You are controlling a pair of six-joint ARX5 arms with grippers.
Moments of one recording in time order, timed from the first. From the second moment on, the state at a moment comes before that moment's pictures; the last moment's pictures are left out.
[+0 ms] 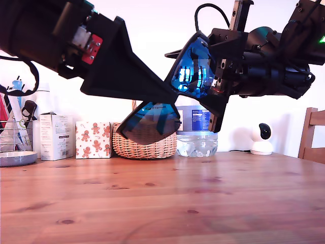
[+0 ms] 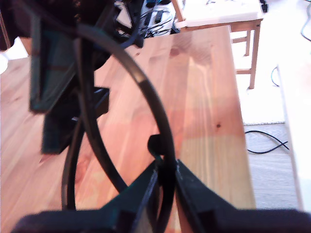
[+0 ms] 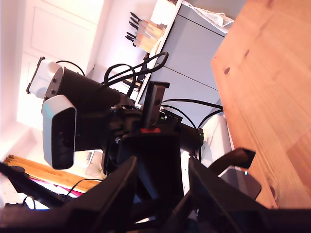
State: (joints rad) left arm -0.90 1.17 0.50 0.24 0.28 0.32; right arm 0.37 1.74 0.90 0.18 -1.53 0.40
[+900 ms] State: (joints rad) left arm -0.96 1.17 0.50 0.20 0.24 0.37; right arm 0.35 1.74 0.95 0.25 -1.10 0.34
